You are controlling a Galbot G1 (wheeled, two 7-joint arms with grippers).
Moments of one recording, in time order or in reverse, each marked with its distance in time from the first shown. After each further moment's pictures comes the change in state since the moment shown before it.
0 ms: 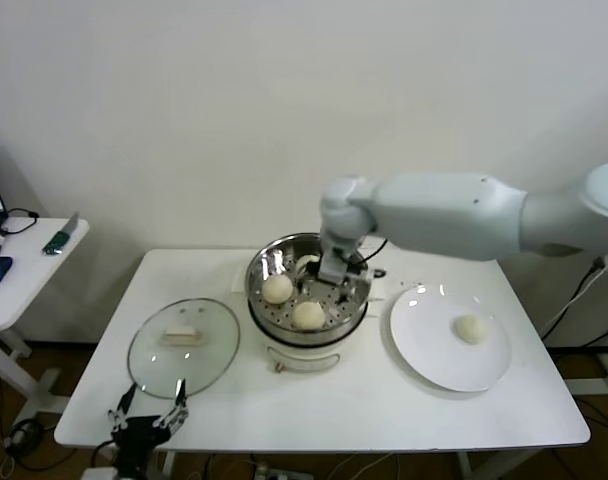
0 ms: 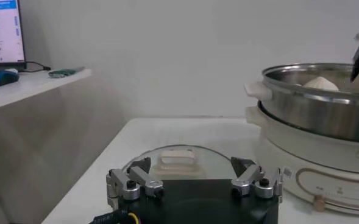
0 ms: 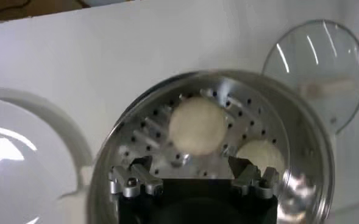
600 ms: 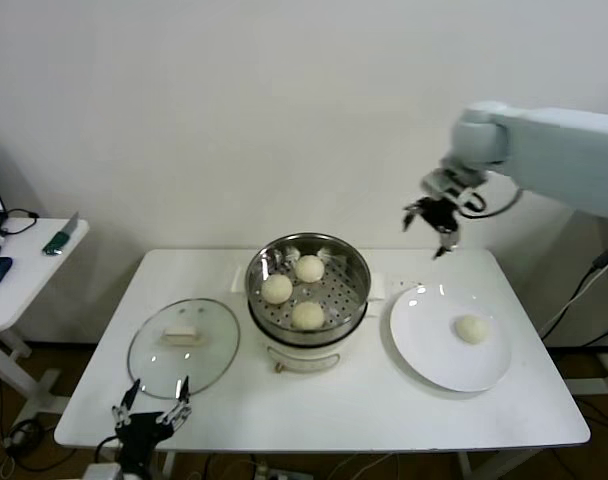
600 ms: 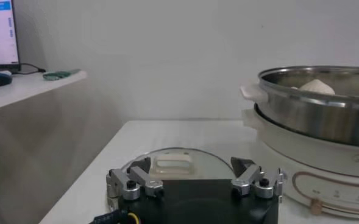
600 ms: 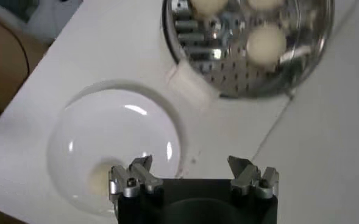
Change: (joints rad) left arm -0.016 0.006 0.006 0.007 -0.001 0.006 0.004; right arm 0.190 -0.311 -0.171 -0.130 0.327 -0.222 -0.137
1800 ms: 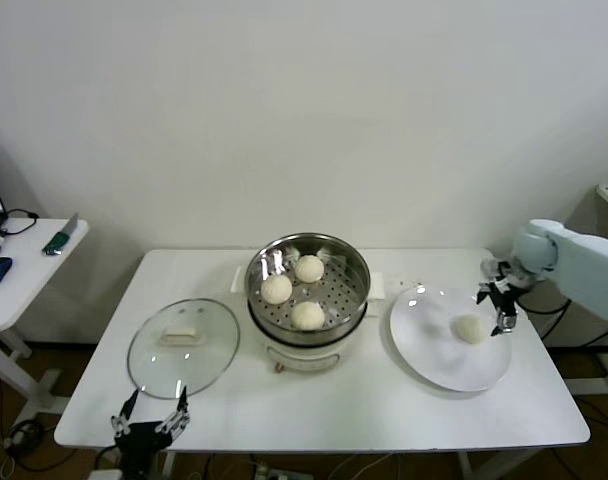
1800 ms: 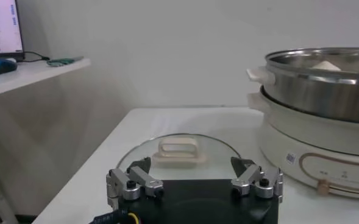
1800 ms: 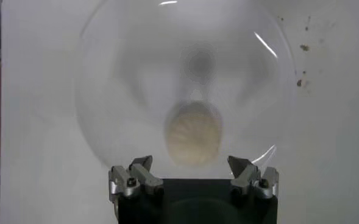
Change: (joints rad) left arm 0.012 -0.005 -0.006 0.035 0.010 -0.009 -0.009; right arm -0.613 -0.173 0.398 -0.238 -0.271 -0.181 0.073
